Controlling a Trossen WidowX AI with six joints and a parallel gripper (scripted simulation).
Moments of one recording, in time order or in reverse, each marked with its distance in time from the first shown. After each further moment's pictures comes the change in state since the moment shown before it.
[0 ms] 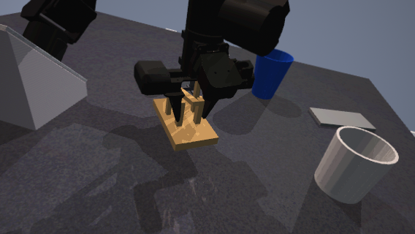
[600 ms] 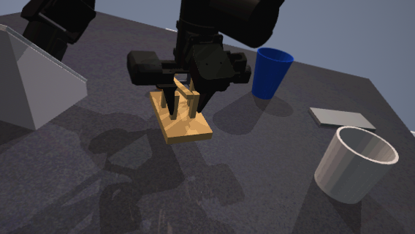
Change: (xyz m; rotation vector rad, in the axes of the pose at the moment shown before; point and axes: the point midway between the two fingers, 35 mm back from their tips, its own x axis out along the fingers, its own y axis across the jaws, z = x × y) arm -0.011 -0.010 -0.004 0.047 0.014 -0.005
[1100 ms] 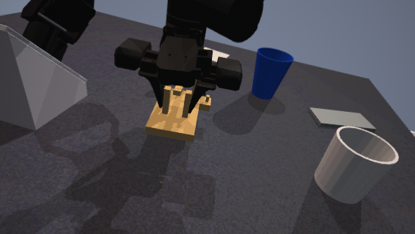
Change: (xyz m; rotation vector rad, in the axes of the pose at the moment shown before) arm -0.003 -0.016 -0.008 0.453 -0.002 0.001
